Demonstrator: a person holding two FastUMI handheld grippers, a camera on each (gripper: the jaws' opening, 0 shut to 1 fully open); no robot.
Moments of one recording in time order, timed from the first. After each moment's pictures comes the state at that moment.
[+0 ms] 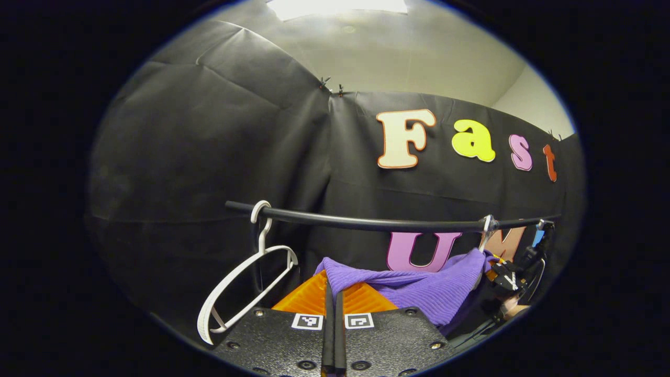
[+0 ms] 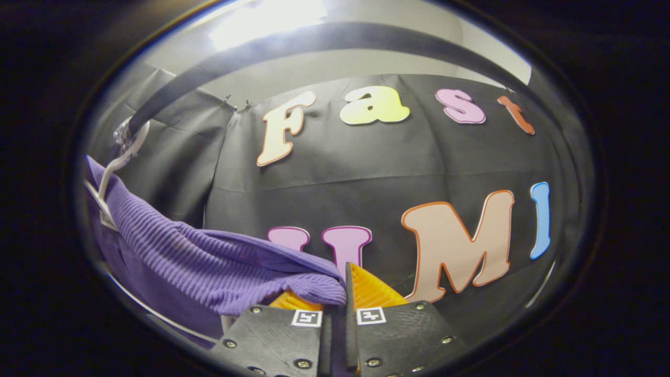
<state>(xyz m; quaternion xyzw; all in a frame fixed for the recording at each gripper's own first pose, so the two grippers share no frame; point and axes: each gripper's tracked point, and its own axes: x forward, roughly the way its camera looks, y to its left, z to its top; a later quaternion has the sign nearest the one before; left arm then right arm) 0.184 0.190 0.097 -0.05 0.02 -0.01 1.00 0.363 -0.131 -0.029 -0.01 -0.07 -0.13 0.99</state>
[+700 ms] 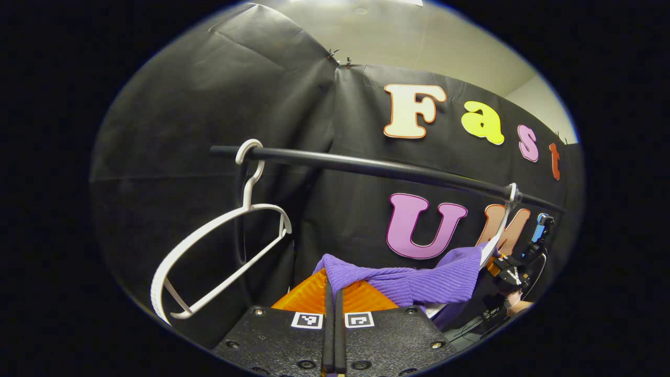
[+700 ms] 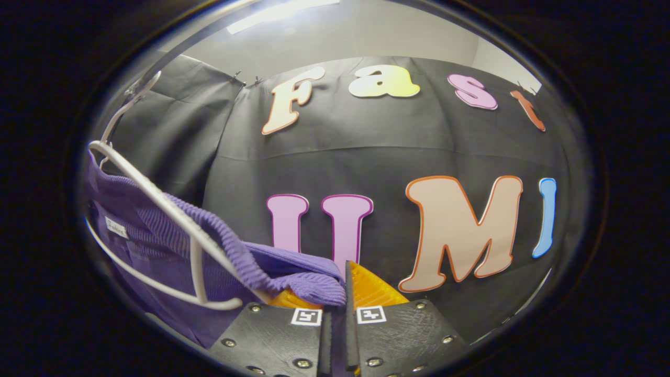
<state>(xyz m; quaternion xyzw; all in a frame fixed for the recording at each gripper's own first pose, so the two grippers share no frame) 0.214 0.190 0.028 -0.09 0.08 -0.02 0.99 0.362 -0.148 -0.083 -0.04 0.00 -0.12 0.99</state>
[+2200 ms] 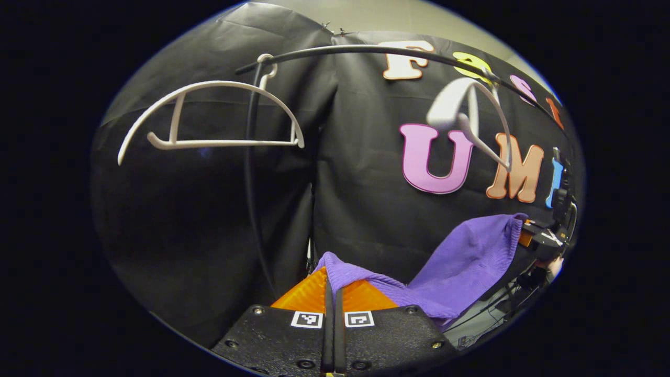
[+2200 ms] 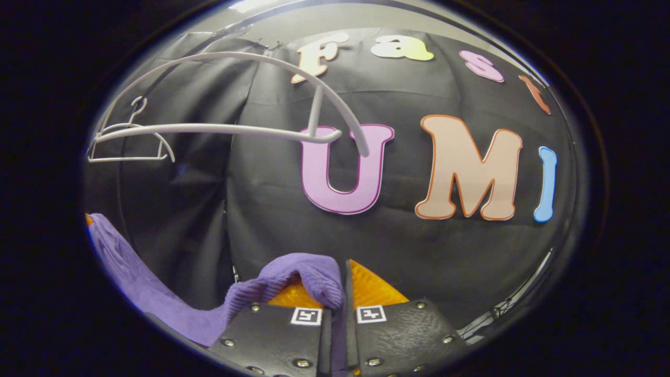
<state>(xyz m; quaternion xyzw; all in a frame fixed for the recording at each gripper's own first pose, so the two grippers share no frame) 0.131 0.157 -0.153 -0.02 0.18 0.02 0.98 0.251 -0.081 -0.209 -0.05 0.14 -0.08 0.98</state>
